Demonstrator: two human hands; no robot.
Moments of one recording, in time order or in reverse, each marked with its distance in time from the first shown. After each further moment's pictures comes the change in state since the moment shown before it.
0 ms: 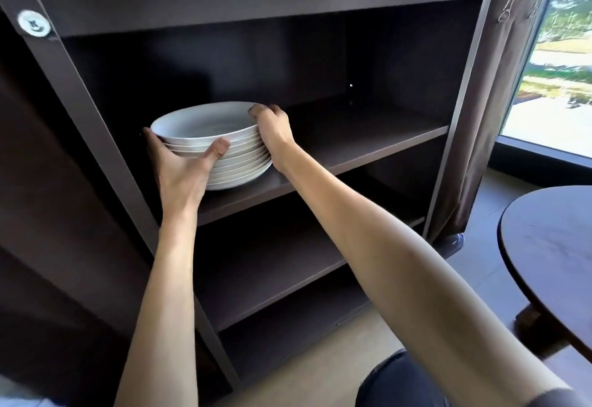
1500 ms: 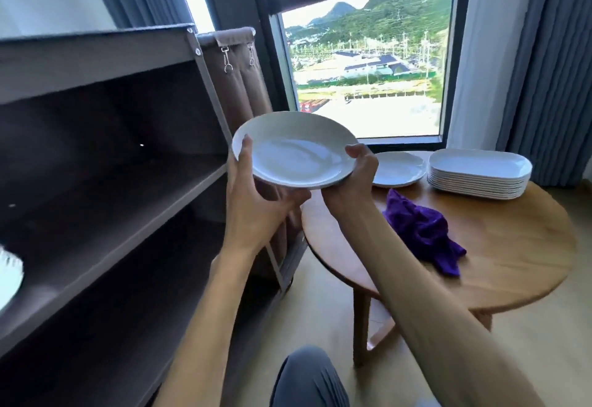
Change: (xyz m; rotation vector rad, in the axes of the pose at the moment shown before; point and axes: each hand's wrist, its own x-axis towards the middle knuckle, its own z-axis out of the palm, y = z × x) left_hand -0.241 0.152 0.257 -0.269 -0.881 0.485; right_hand -0.207 -0.030 -0.387 0.928 0.663 -0.438
